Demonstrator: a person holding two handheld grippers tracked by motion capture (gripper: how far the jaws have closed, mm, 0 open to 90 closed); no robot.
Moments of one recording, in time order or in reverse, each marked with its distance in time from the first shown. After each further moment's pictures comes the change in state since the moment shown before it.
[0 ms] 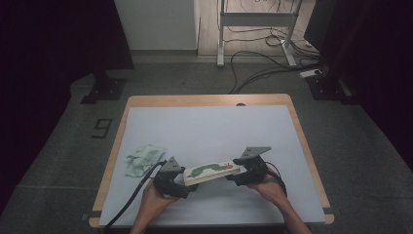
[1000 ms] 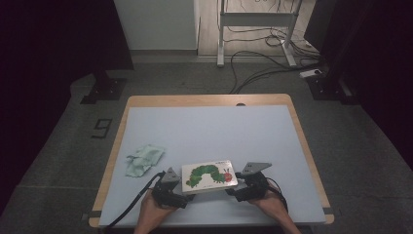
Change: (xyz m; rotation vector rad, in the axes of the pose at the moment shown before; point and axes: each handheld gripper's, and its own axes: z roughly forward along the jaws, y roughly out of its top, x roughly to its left) left arm -0.008 -0.032 0.010 0.062 0.036 -0.042; right arm 0.024 -0.040 0.005 0.021 -0.004 0.014
